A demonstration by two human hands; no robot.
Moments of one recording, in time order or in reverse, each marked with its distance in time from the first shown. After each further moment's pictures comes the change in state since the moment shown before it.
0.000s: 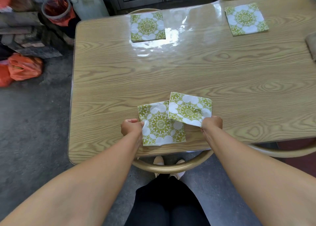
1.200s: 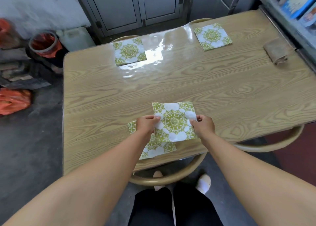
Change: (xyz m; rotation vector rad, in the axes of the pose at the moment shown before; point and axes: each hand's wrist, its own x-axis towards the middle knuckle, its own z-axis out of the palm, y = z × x) left_hand -0.057 0.044 0.045 0.186 -0.540 0.244; right_hand -0.026 -0.018 -0.047 -0.133 -0.157 -0.361
